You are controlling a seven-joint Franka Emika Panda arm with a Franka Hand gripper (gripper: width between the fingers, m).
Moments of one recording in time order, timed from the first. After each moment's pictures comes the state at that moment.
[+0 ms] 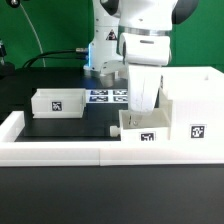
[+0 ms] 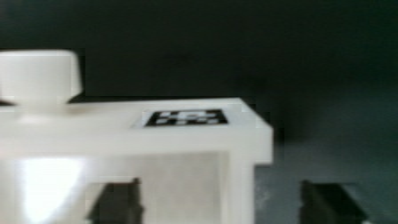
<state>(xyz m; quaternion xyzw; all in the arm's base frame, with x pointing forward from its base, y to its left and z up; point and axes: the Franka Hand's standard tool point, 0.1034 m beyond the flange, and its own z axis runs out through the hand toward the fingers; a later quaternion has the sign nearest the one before) 0.542 0.011 0.025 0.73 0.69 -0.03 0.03</state>
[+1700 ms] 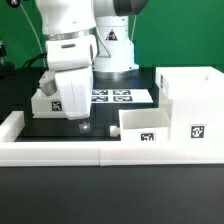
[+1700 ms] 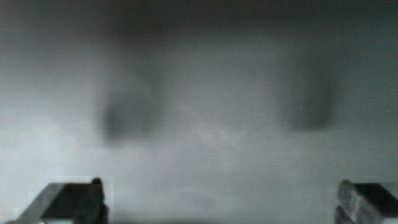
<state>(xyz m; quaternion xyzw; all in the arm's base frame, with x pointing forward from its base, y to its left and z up) 0.529 -0.080 0.015 0.71 0.70 0.03 -0.06</state>
